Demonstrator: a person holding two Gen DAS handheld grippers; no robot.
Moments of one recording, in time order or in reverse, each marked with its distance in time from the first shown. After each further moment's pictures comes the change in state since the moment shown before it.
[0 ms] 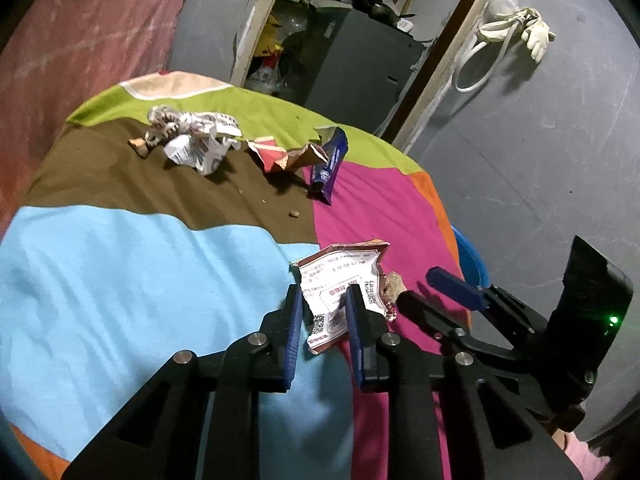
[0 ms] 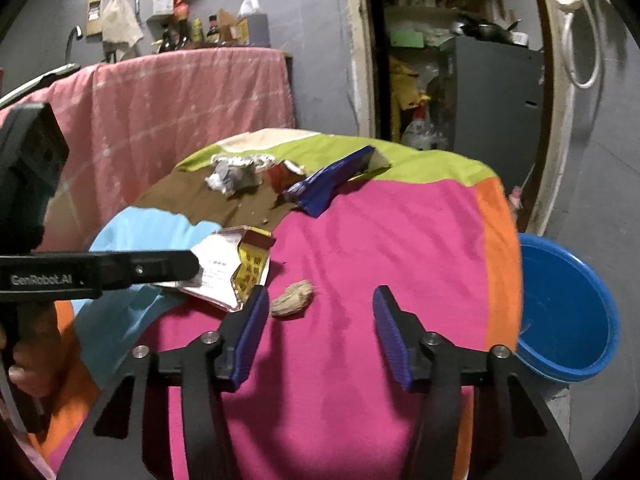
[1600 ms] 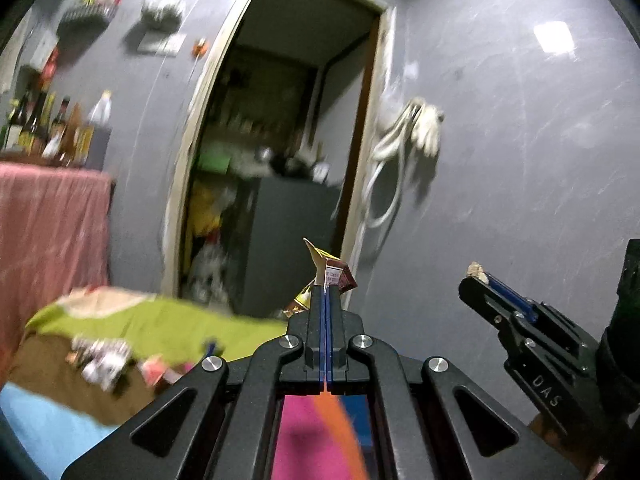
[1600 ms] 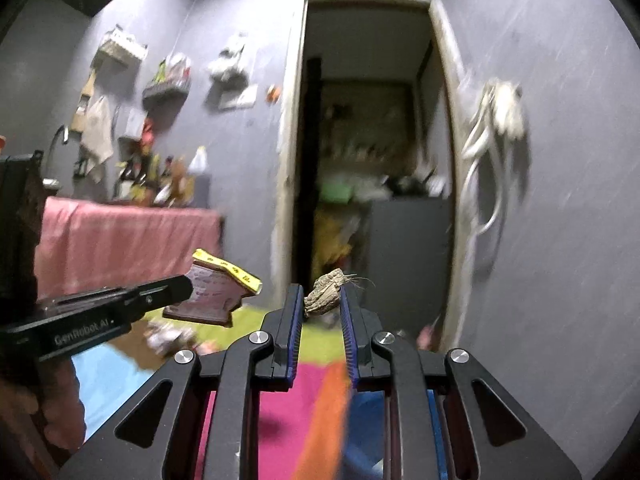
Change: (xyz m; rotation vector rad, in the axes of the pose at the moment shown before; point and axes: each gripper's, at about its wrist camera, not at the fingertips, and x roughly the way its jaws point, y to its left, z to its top) left arm -0.039 -0.156 0.045 0.281 -0.642 -0.110; right arm -0.168 -0.049 0.053 -0.067 -0.625 -0.344
